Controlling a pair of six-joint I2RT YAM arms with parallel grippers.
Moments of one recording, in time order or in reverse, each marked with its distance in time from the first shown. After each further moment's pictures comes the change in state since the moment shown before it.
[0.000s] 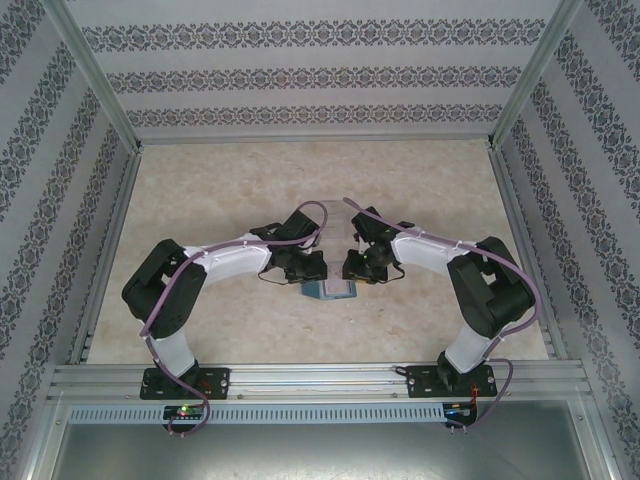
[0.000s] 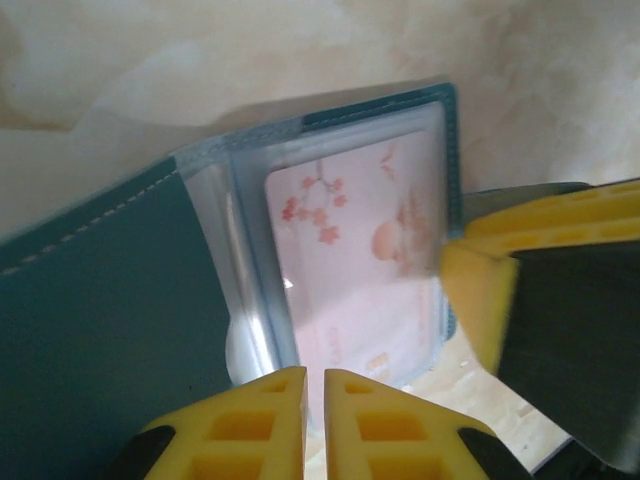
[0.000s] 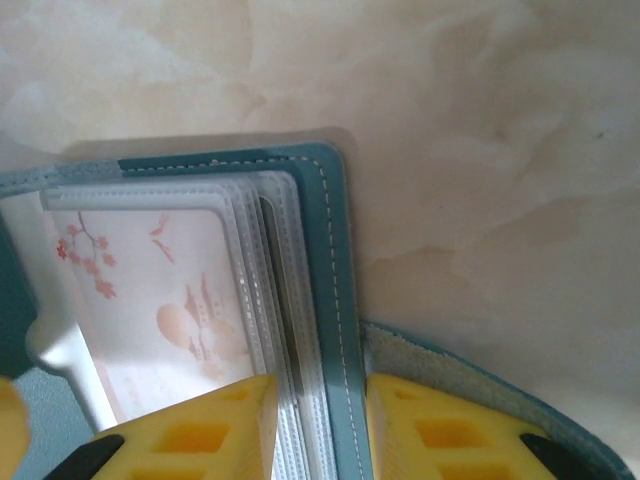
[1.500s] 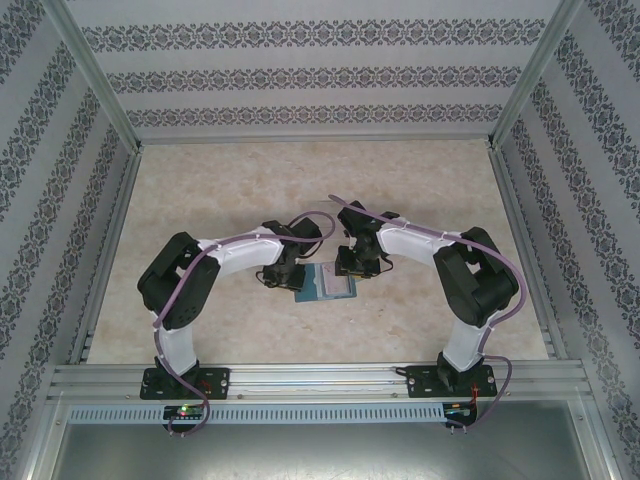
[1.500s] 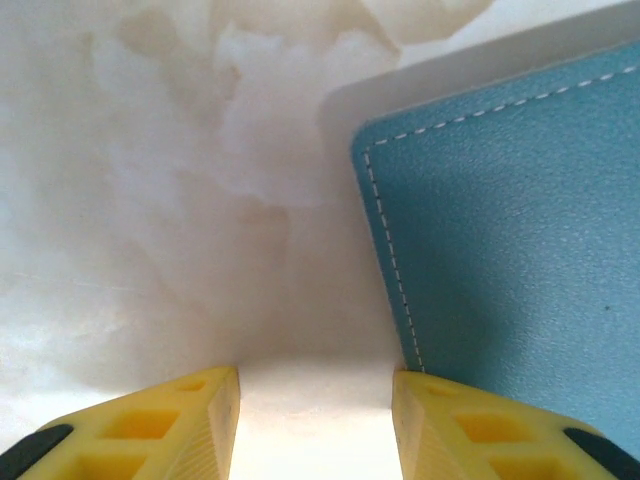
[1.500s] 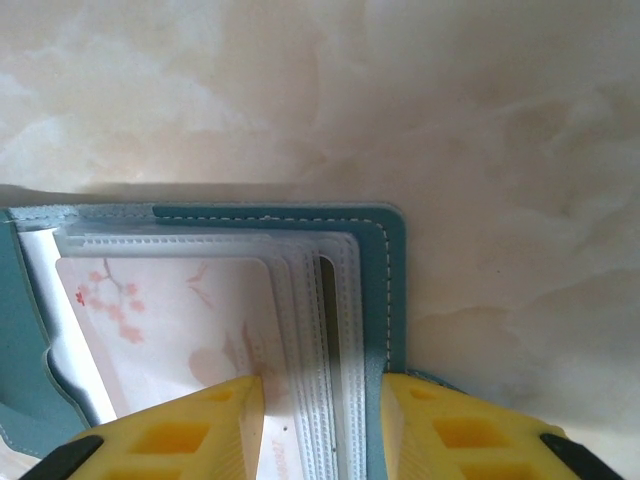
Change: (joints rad) left arm -0.027 0.100 0.143 -0.486 -0.414 0.221; right arm 0.046 0.107 0.149 -0.109 0.076 -0.025
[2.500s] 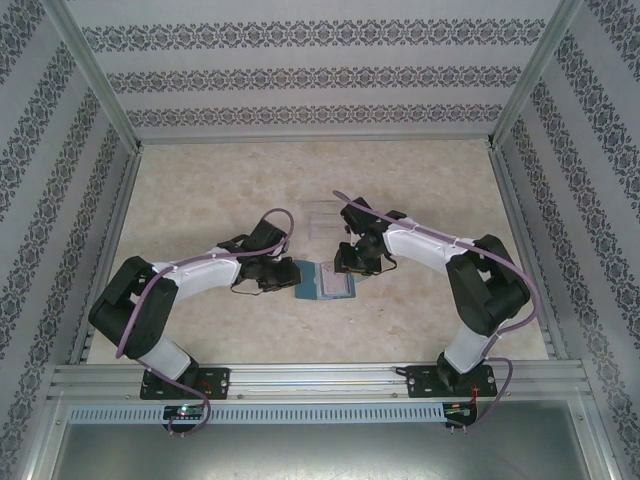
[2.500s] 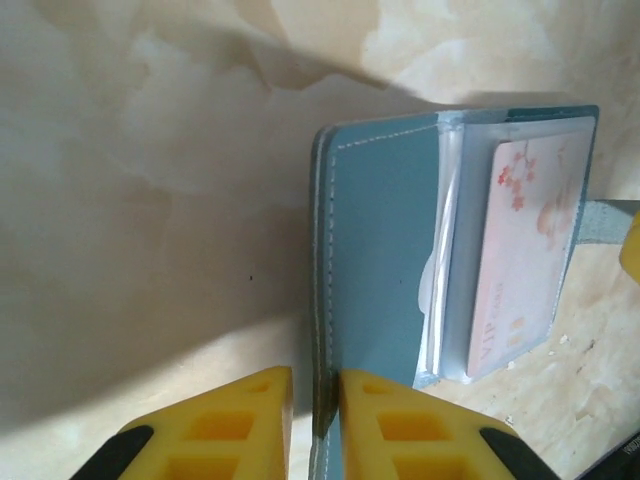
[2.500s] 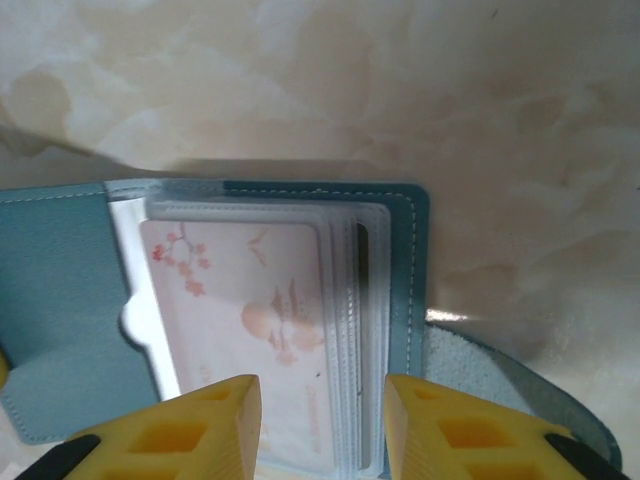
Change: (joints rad) left arm 0.145 -0.294 -0.385 0.535 0.388 -0.216; right arm 0.001 -0.068 -0.003 -0.013 -0.019 0.007
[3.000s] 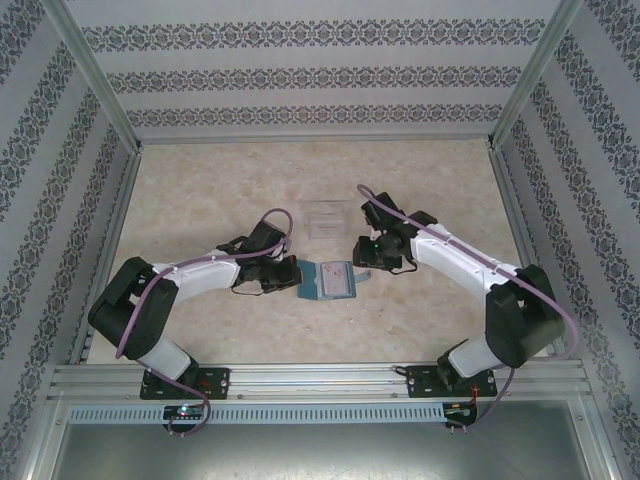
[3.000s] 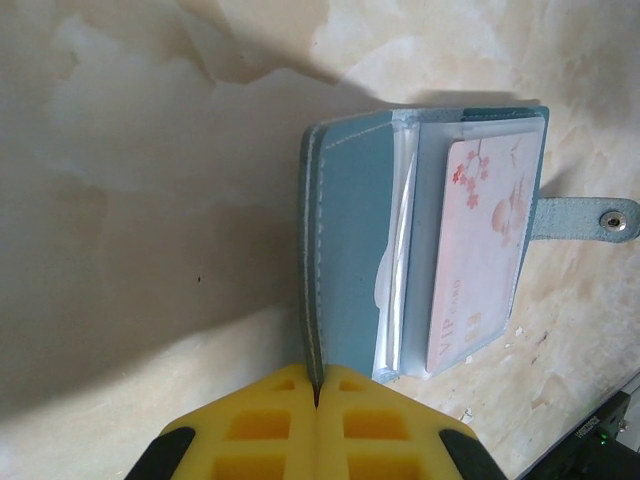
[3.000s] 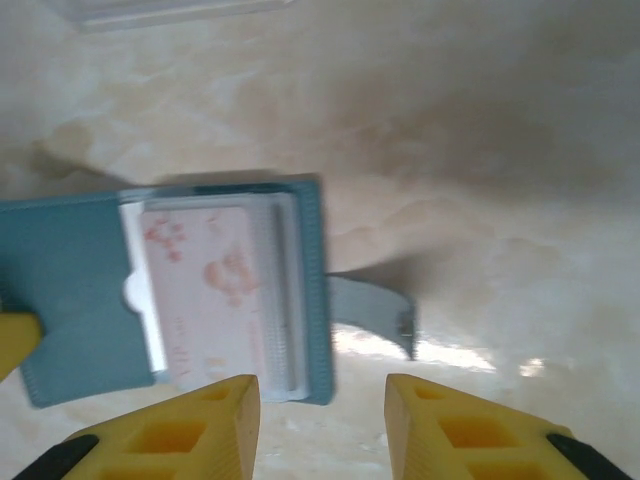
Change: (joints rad) left arm 0.000 -0.010 -0.039 0.098 0.061 -0.052; right arm -0.043 -0.230 -0.053 -0.078 0.088 -0.021
